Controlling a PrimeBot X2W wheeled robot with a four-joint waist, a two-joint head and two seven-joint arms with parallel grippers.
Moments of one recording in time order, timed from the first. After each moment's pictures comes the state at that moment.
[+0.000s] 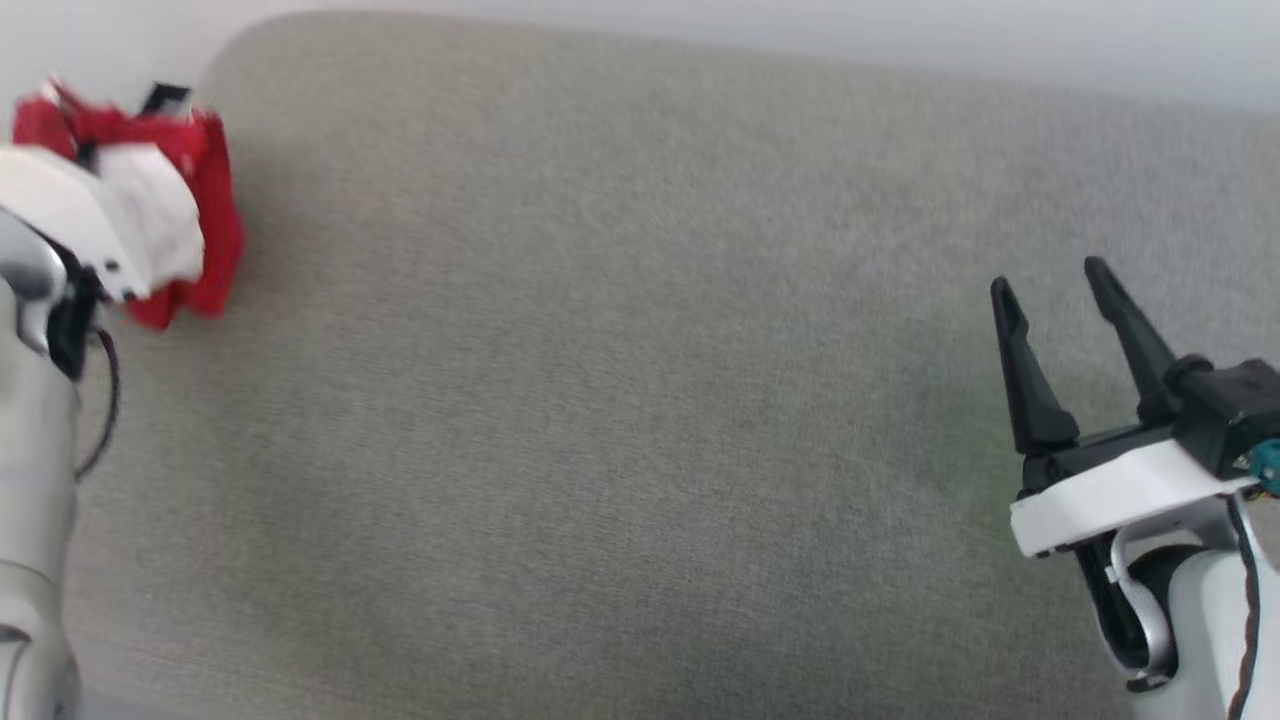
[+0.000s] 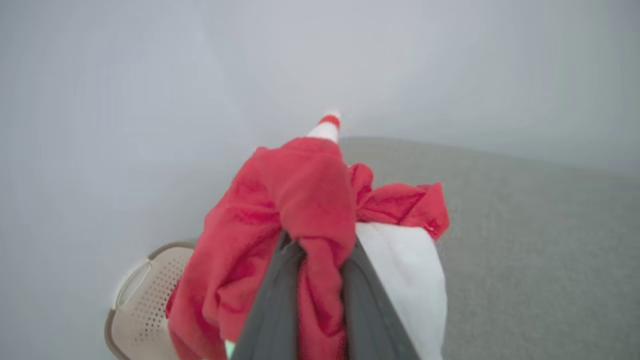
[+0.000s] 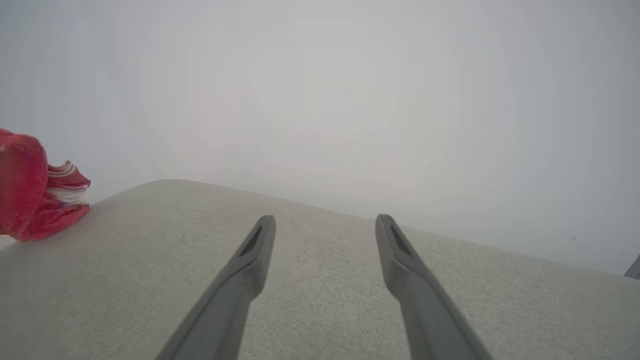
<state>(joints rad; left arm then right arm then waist) -1.06 0.43 -0.09 1.19 -0.29 -0.11 0.02 -0.21 -0.17 0.03 -0.06 0.19 0.13 -0.02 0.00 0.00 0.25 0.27</state>
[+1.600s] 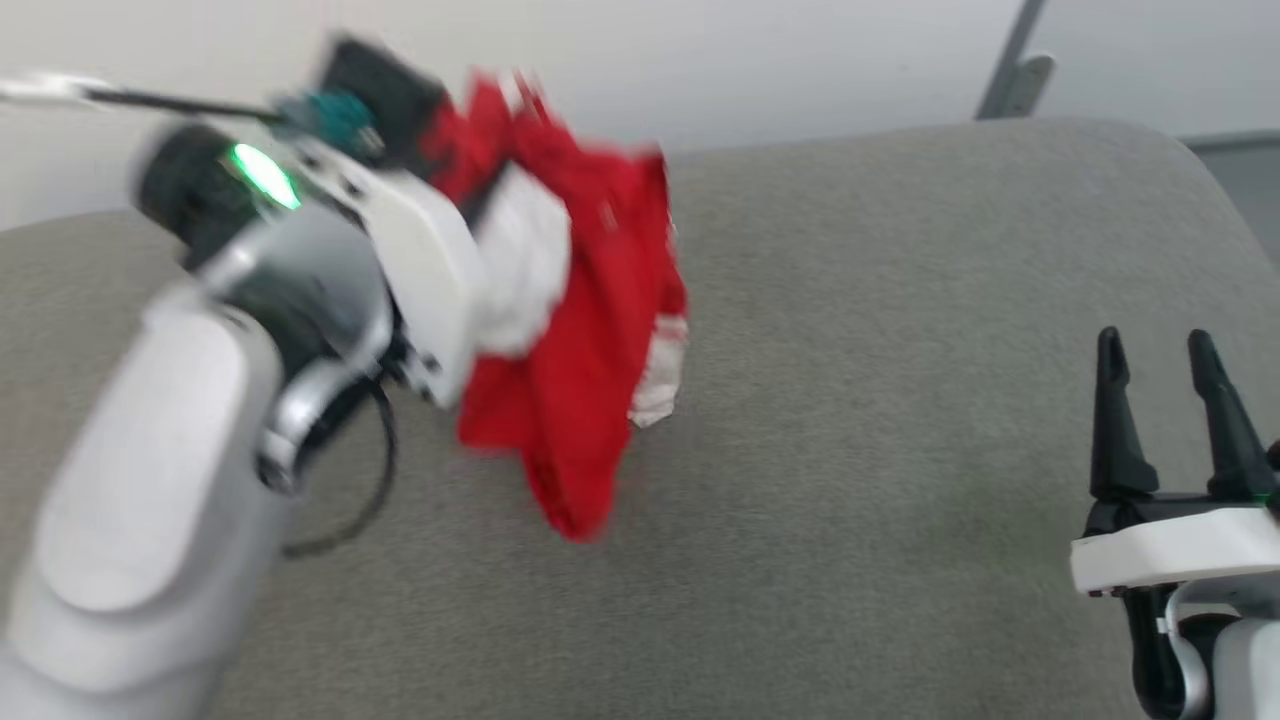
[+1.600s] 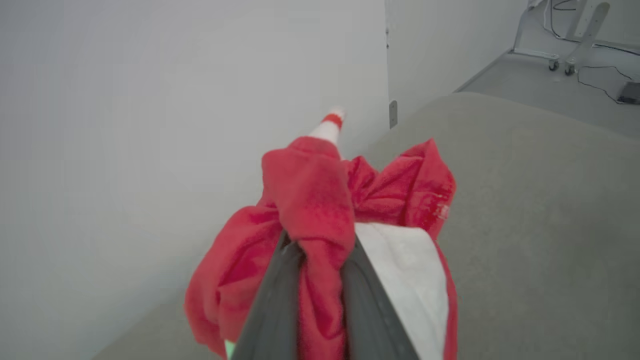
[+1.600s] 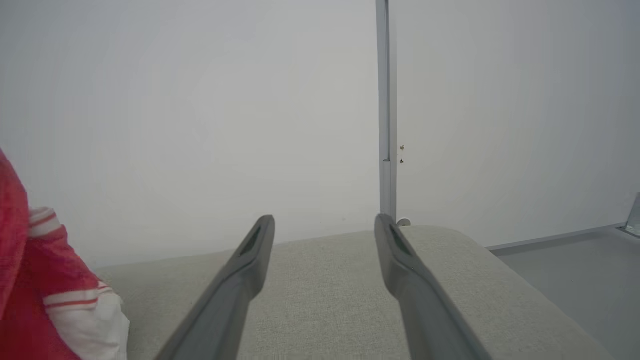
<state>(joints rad) -0.76 0.42 -0.45 -0.03 -0.46 -0.10 0.65 -0.11 -0.05 -0.17 -0.03 0.21 0.13 -0.12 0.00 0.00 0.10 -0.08</state>
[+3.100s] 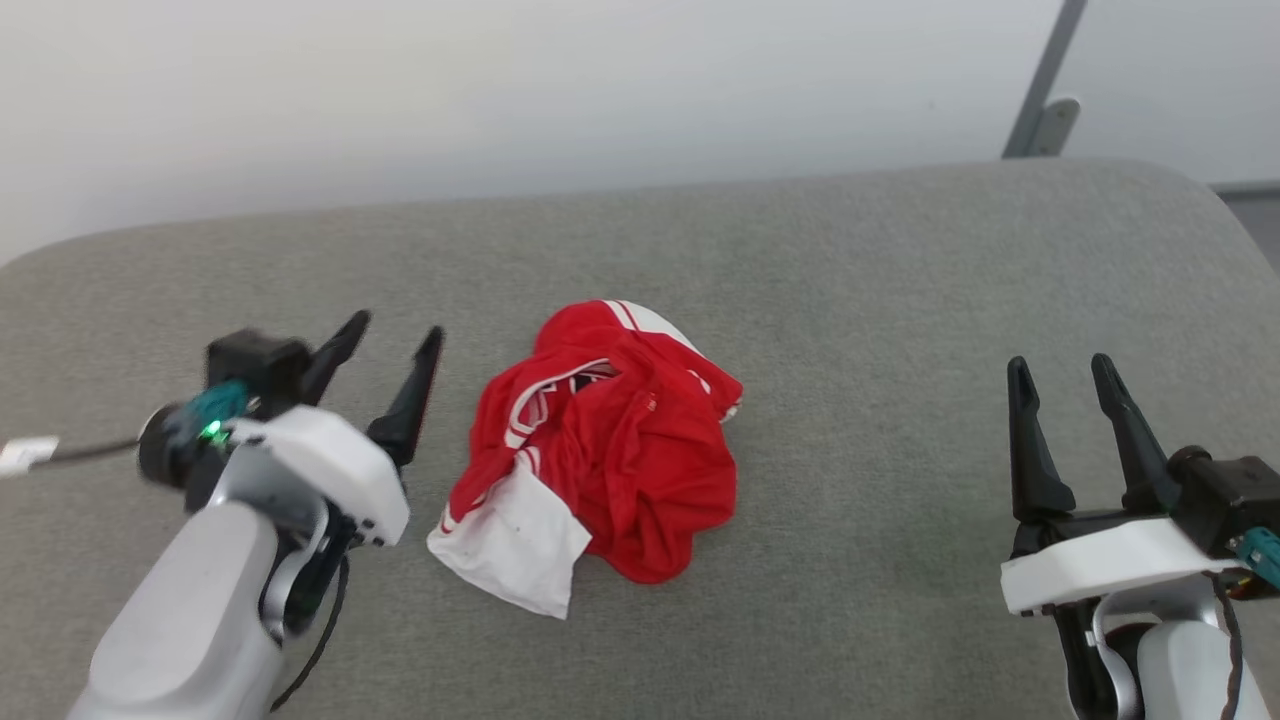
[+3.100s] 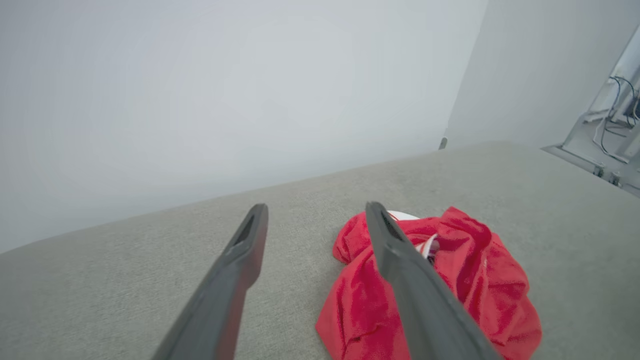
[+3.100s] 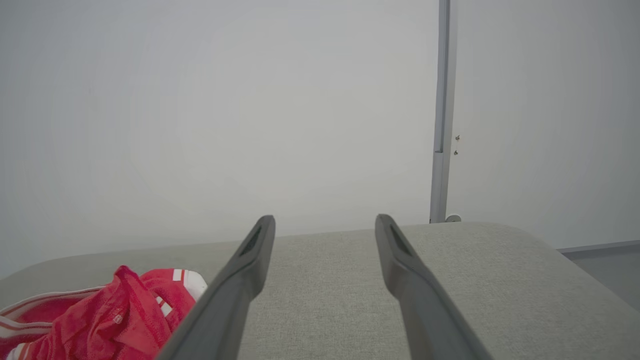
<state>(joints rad) -0.50 0.42 -0.48 0.44 -0.59 -0.07 -0.08 -0.13 -0.05 -0.06 0.10 0.21 0.13 -0.18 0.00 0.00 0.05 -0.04</state>
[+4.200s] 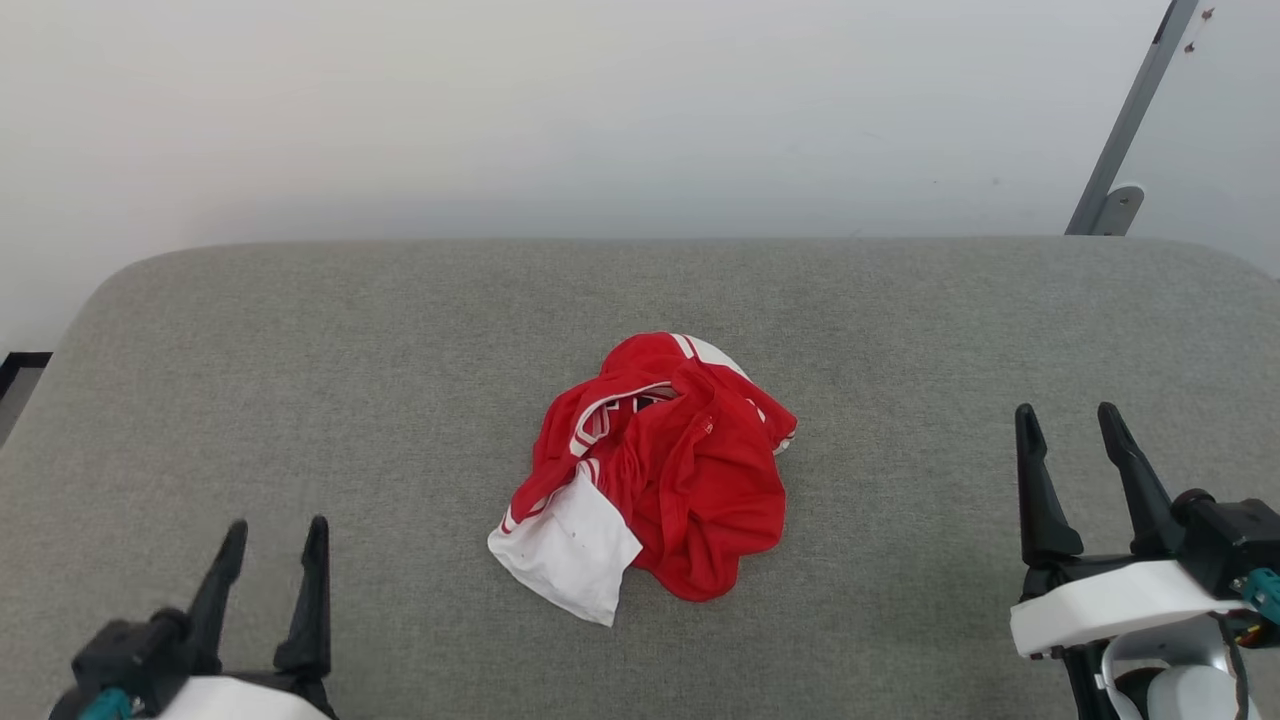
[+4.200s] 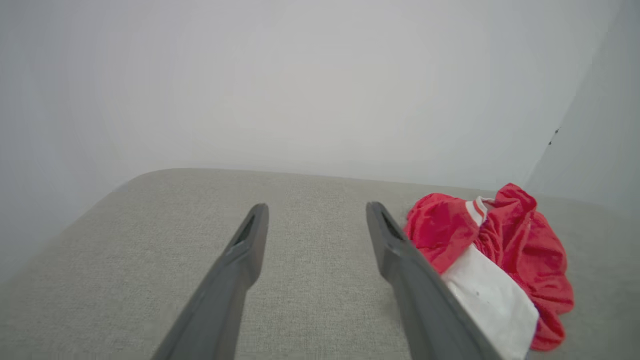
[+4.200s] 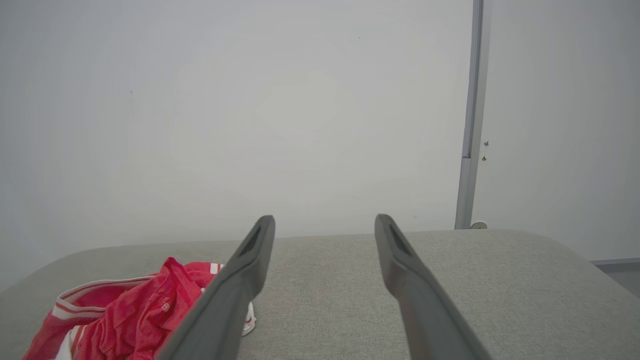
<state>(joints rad) 0.07 0.36 -0.15 0.09 -0.48 0.02 -0.26 -0.05 -0.05 -0.08 0.07 0.21 0.13 -0.16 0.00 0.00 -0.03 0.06</state>
